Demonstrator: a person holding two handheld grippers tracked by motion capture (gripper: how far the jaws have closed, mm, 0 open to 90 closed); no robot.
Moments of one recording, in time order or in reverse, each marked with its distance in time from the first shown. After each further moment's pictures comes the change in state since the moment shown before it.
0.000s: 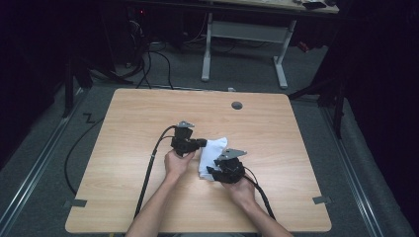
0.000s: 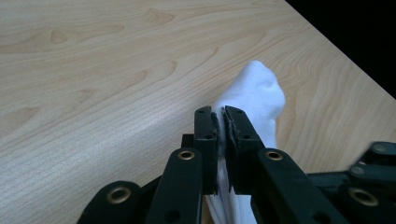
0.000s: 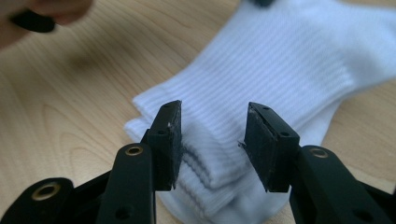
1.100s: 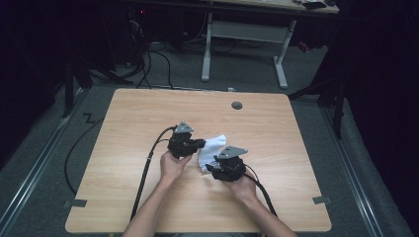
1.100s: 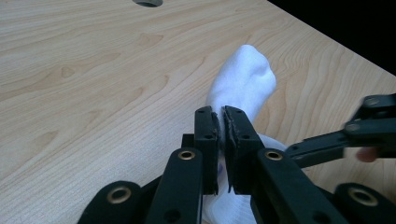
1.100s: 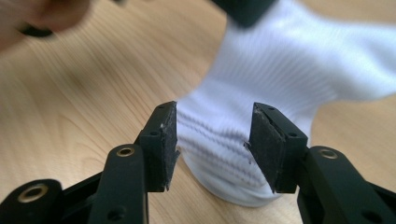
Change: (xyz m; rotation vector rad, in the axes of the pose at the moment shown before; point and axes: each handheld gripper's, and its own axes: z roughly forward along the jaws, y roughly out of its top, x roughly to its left) left arm -0.014 -0.004 -0.018 -0.040 0.026 0.166; right arm 0.002 0.011 -0.010 -0.034 0.000 -0.077
